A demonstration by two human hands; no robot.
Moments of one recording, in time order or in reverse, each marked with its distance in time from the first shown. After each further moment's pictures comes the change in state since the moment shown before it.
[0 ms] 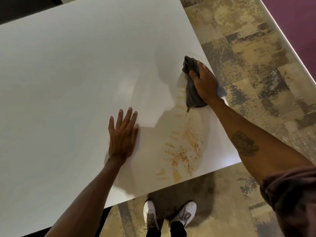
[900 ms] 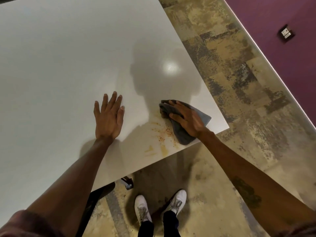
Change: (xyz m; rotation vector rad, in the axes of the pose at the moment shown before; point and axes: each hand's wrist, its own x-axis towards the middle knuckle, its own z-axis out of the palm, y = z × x) left_hand -0.005 -0.004 0.001 -0.068 -0.031 -0.055; right_hand -0.206 0.015 -0.003 -0.066 -0.258 -0.122
